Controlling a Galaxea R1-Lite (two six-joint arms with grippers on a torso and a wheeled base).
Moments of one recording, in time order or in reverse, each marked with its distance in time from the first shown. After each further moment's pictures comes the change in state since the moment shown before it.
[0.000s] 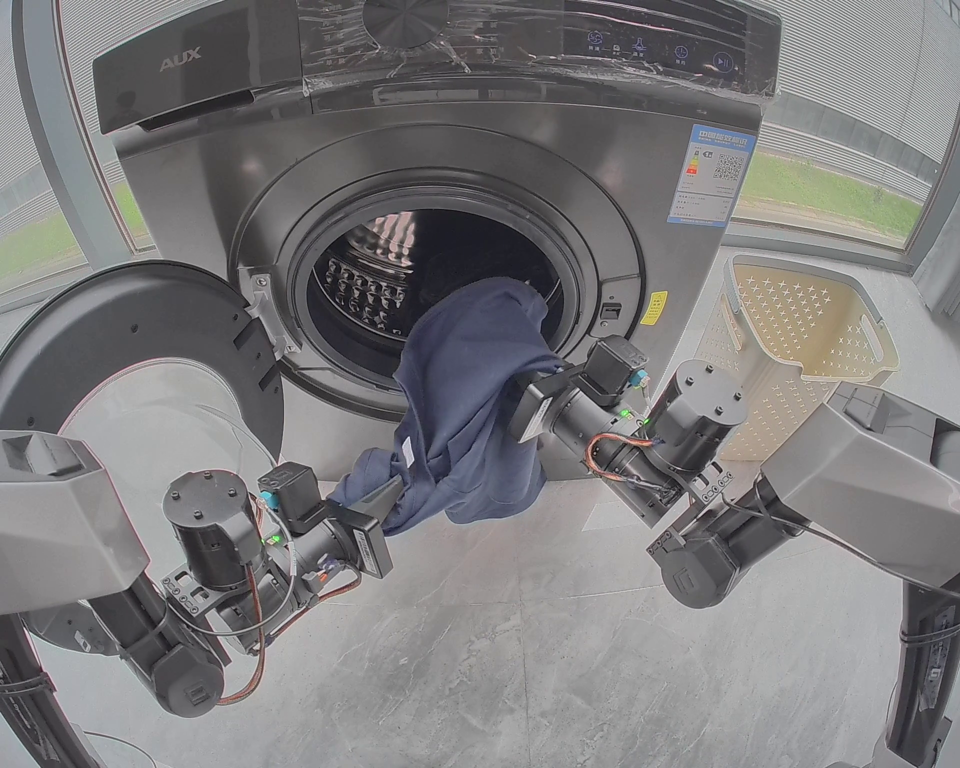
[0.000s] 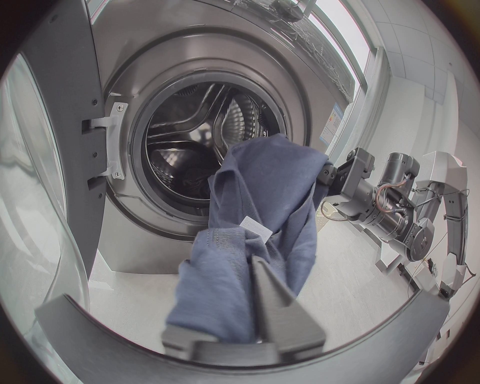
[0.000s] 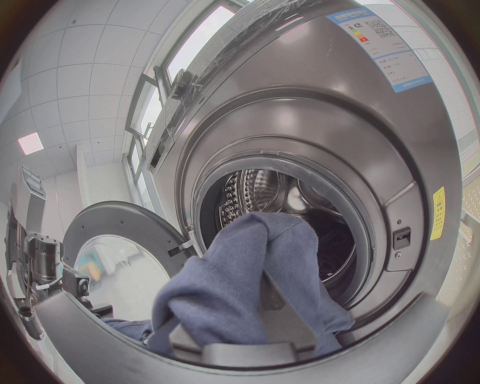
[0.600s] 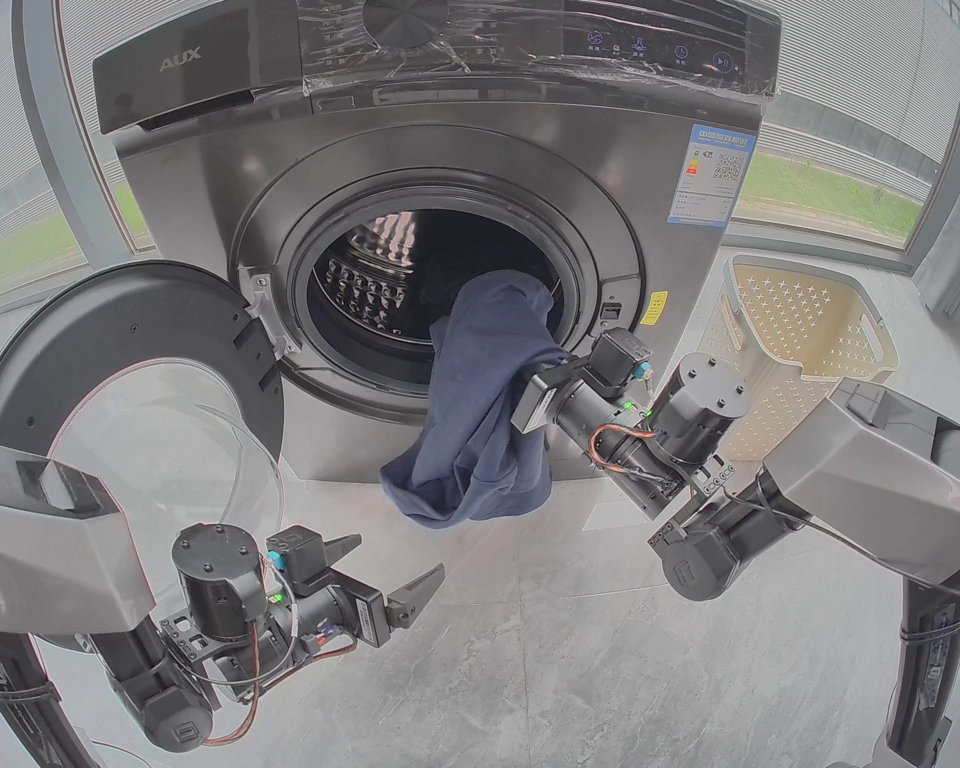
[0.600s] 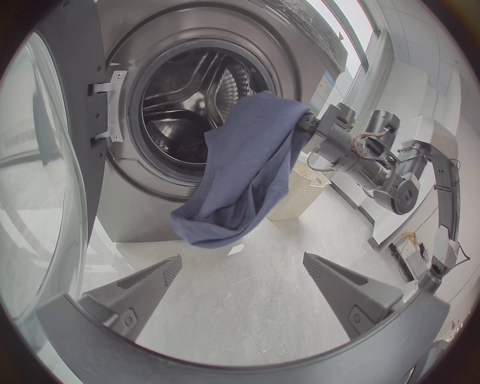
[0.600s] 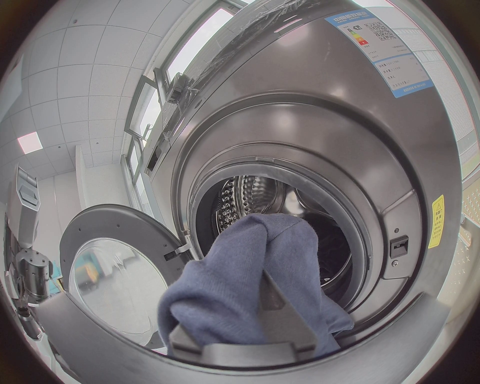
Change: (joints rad) left arm -0.050 0.013 0.153 0.000 -0.002 0.006; right arm -0.012 0.001 -0.021 0.008 -0.001 0.000
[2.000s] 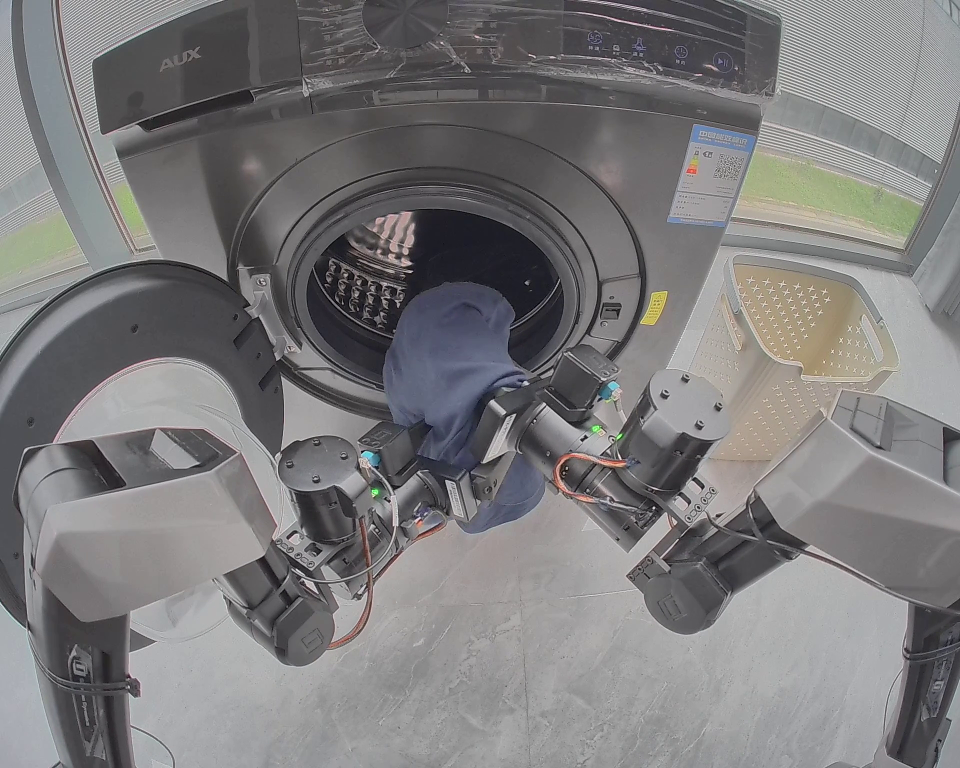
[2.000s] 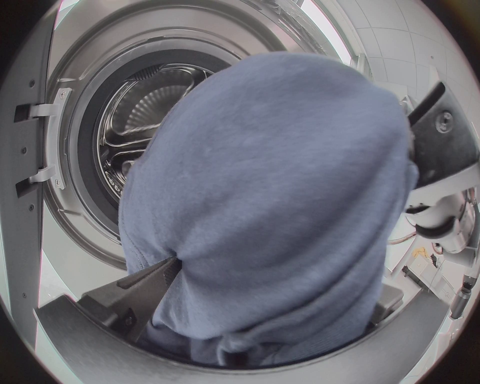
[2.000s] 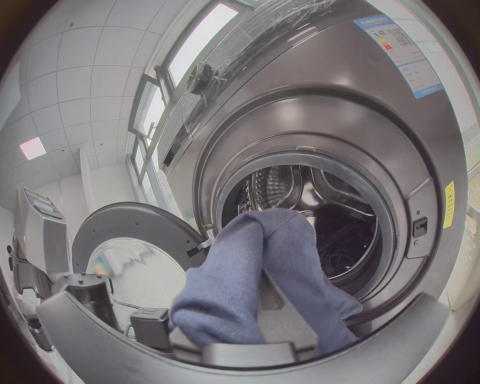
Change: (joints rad) left arm 0.010 0.269 -0.583 0.002 -0.006 0.043; right arm 0.105 -0.026 0.030 0.029 -0.054 -0.004
